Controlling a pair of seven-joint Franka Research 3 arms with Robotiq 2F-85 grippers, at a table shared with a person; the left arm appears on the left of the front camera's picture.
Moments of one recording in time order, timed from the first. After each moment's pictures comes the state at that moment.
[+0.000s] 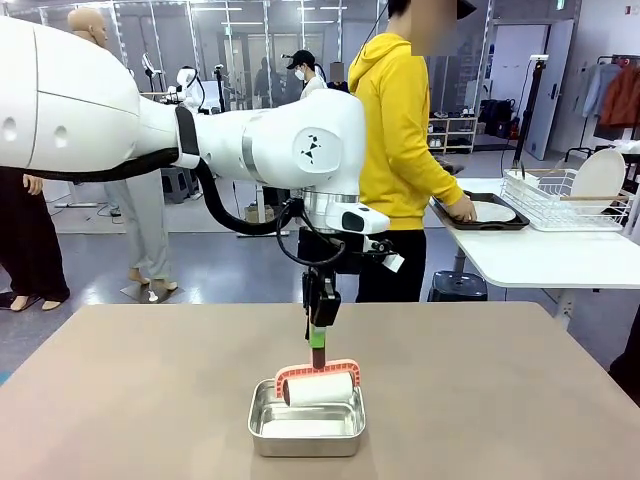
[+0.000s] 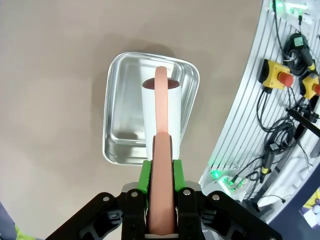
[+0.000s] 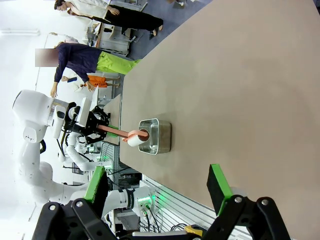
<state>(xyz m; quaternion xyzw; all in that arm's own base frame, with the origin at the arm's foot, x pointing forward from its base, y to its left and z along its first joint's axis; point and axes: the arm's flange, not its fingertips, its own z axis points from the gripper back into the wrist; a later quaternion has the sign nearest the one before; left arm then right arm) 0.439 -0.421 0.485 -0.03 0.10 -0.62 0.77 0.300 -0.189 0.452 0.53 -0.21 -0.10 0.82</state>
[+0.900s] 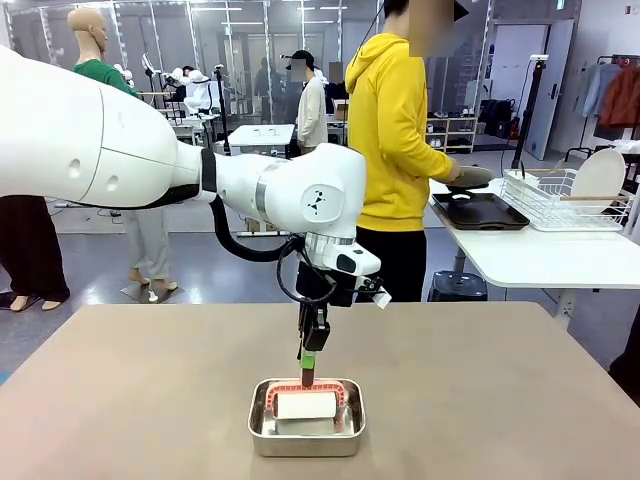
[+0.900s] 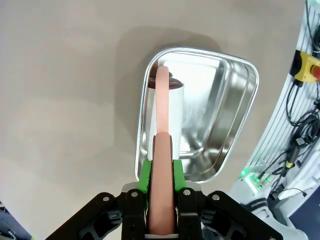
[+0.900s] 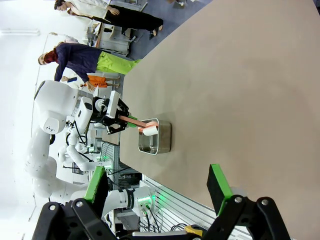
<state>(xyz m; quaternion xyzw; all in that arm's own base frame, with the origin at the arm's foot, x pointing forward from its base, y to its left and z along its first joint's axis) 0.475 -0.419 0.413 0.00 0.12 -0.65 0.75 0.300 -0.189 0.452 0.53 -0.21 -0.10 0.82</state>
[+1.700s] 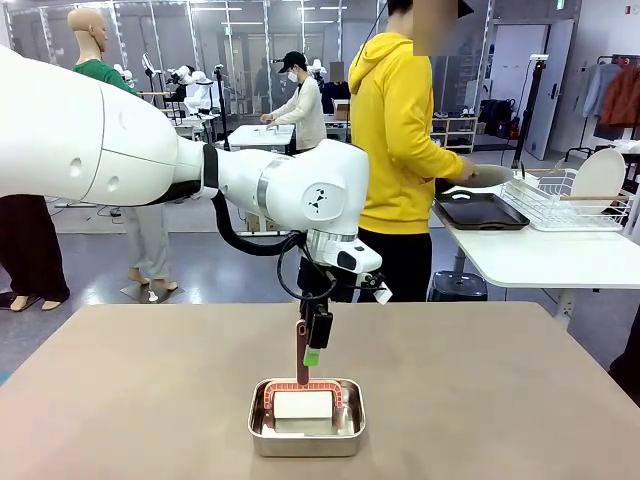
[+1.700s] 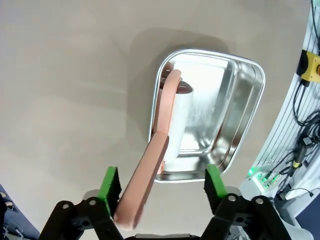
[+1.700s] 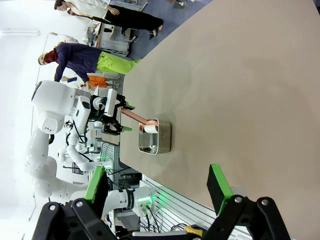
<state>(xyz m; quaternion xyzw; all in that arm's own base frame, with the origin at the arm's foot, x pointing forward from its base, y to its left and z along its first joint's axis) 0.479 -0.422 0.422 0.02 0.11 -0.66 0.75 0.300 -0.189 0.452 0.53 -0.21 -0.10 0.82</state>
